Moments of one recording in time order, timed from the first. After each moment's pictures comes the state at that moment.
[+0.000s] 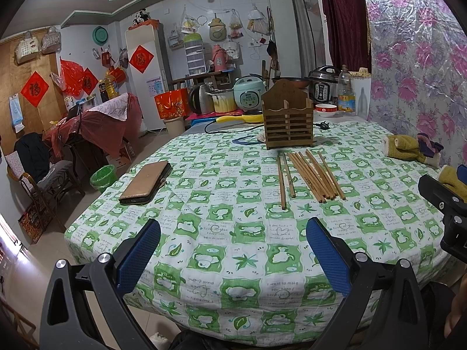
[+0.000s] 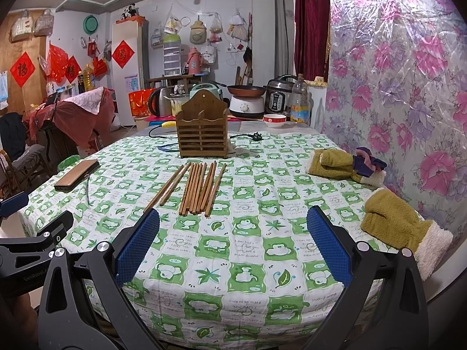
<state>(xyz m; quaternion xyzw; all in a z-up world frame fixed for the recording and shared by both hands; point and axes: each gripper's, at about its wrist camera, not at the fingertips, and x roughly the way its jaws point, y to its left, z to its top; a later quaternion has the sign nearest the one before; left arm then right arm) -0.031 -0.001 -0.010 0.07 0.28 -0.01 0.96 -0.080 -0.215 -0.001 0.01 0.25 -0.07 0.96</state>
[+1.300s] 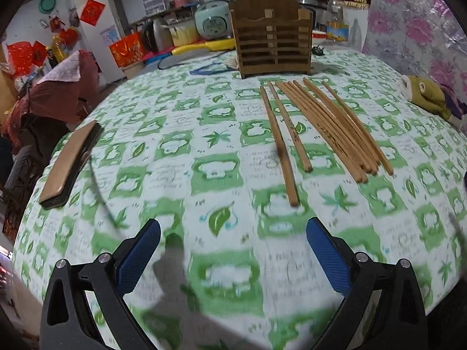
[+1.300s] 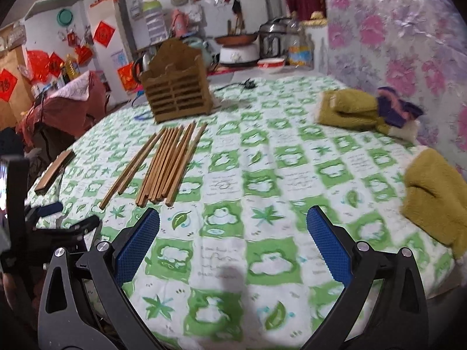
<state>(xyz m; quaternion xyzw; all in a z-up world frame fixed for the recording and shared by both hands) 0.127 -0.017 -0.097 0.10 0.46 -0.08 0.88 0.023 -0.273 -0.067 0.07 0.25 -0.03 0.96</state>
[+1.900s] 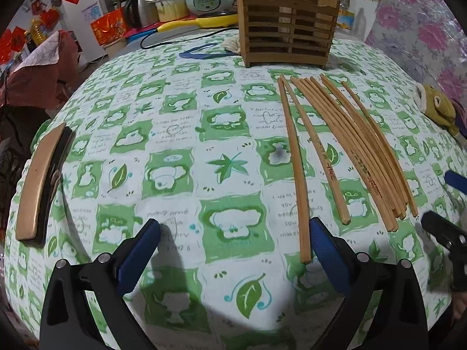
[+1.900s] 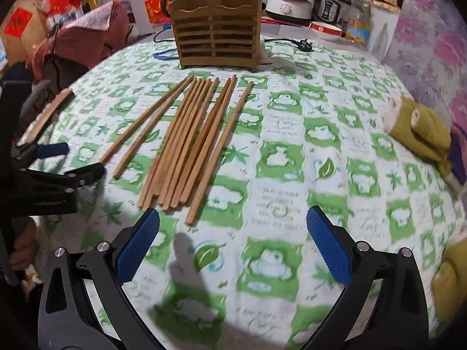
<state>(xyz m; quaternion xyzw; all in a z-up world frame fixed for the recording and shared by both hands) 0.195 -0.003 -0.107 0.08 0.52 -0.11 0.84 0.104 -0.211 -0.100 0.04 0.43 0.05 0.90</state>
